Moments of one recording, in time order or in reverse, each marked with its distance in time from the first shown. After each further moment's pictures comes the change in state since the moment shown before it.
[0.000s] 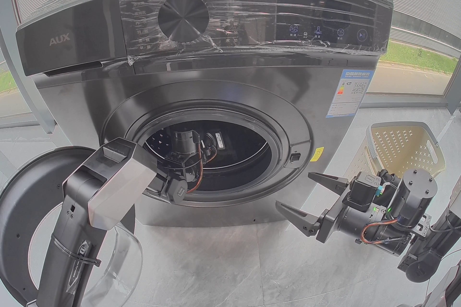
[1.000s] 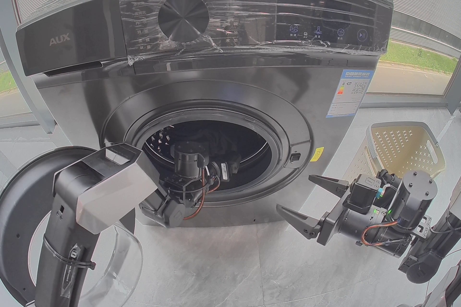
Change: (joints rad) left arm -0.063 -0.097 0.338 -0.039 -0.035 0.017; right arm 0.001 0.000 0.013 0.000 0.000 -0.002
